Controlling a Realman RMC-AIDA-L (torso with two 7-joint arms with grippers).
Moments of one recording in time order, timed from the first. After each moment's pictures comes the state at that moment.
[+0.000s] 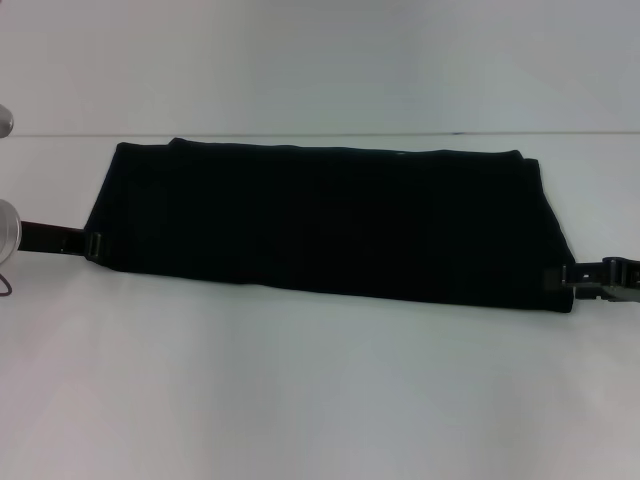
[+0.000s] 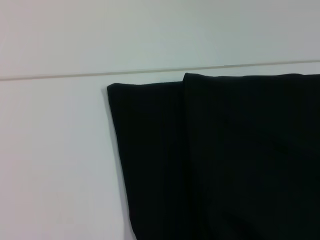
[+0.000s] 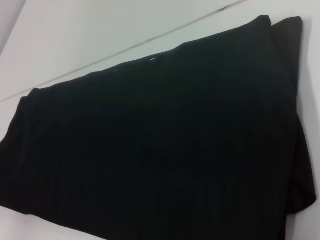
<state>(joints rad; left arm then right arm) -0.71 -2.06 0.58 0.76 2.68 1.03 -2.22 0.65 1.90 -0.62 -0.49 -2.31 -1.26 2.25</state>
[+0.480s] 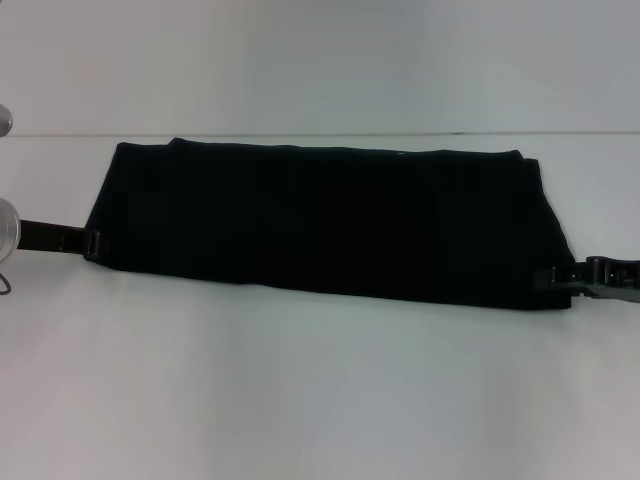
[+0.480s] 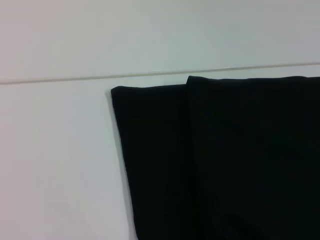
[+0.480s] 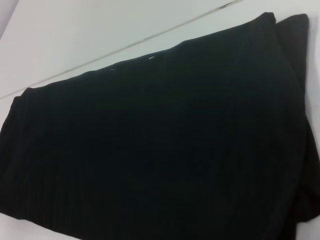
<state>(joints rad) -0.71 -2.06 0.58 0.76 2.69 1.02 -2.22 0.67 1.92 -0.63 -0.45 -2.31 -1.20 2.24</state>
